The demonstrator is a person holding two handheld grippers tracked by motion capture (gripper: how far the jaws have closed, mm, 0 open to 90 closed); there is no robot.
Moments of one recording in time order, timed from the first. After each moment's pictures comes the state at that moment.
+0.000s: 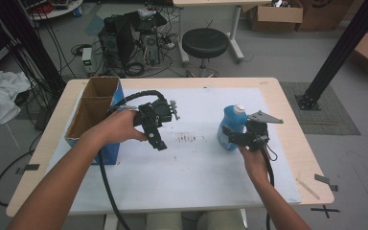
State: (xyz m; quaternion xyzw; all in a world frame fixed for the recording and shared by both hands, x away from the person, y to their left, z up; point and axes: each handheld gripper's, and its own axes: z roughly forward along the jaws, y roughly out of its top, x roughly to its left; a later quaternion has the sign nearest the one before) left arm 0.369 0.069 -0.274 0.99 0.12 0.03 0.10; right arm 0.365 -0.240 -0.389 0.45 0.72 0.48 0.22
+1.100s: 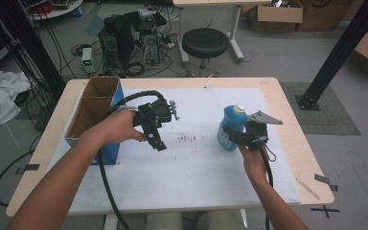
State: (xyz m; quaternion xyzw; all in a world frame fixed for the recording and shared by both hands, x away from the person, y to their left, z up) left arm 0.368 0.070 -0.274 0.99 0.12 0.02 0.10; right arm 0.365 -0.238 -0.390 0.45 0.71 0.48 0.24
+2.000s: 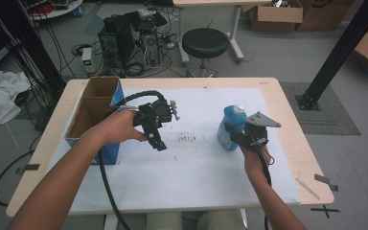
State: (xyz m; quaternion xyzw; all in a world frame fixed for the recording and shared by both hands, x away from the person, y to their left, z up) left arm 0.369 0.069 -0.274 0.99 0.12 0.02 0.10; right arm 0.359 -0.235 -0.388 0.42 0.72 0.47 0.28
